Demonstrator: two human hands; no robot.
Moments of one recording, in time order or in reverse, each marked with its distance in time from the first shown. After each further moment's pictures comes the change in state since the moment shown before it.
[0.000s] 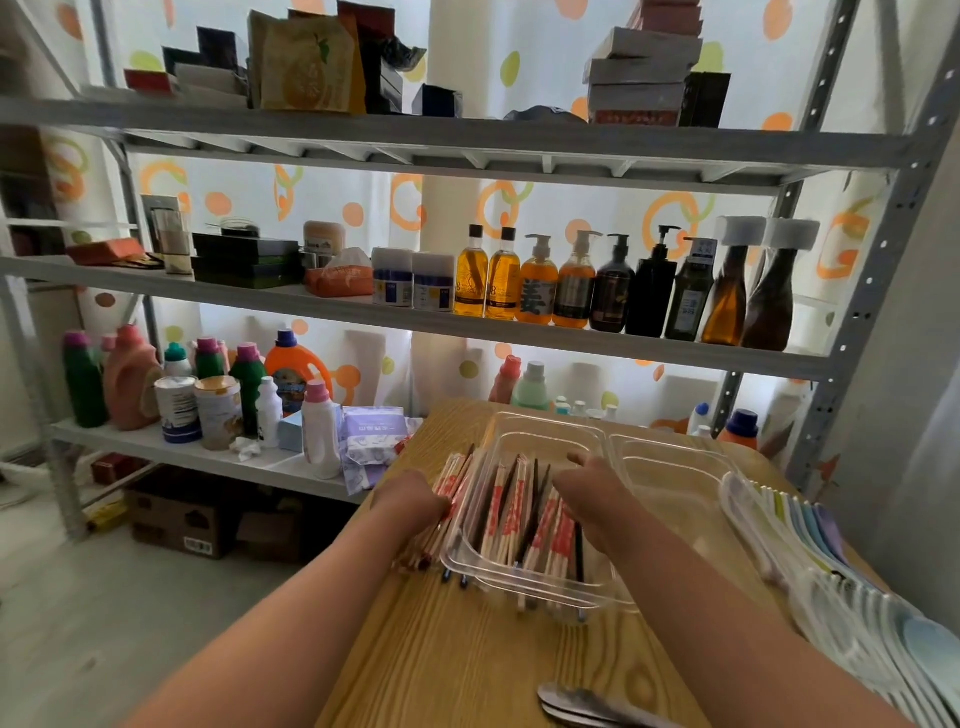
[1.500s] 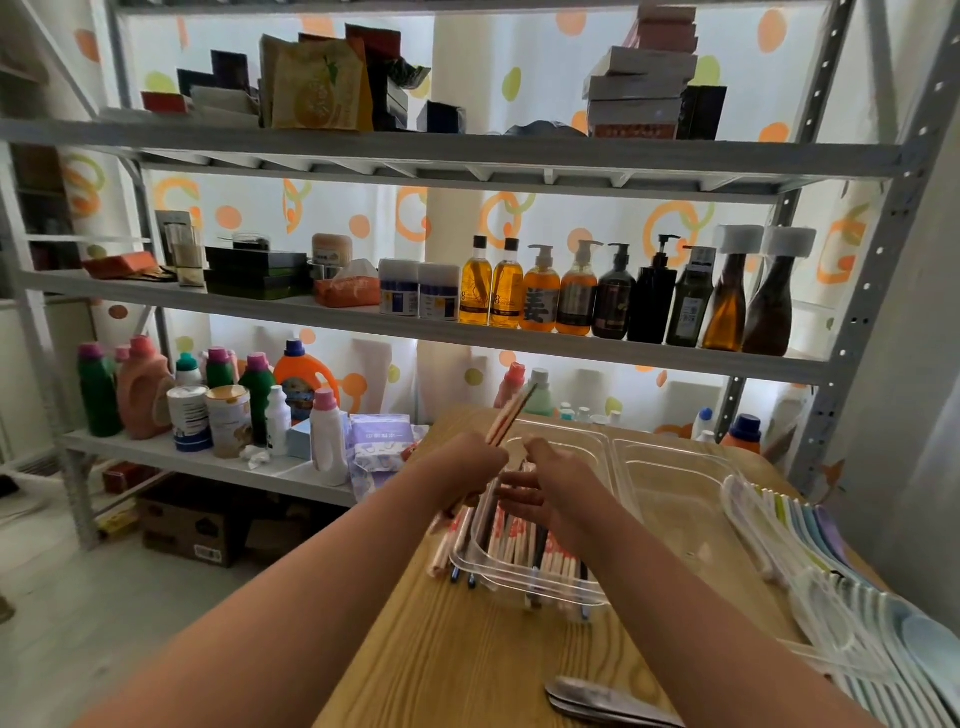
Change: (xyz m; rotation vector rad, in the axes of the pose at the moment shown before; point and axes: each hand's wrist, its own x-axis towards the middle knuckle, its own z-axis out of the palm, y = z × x) left_hand -0.040 0.063 -0.042 -0.352 -0.164 0.187; right_hand -0.038 -0.022 0.025 0.313 -0.172 0.029
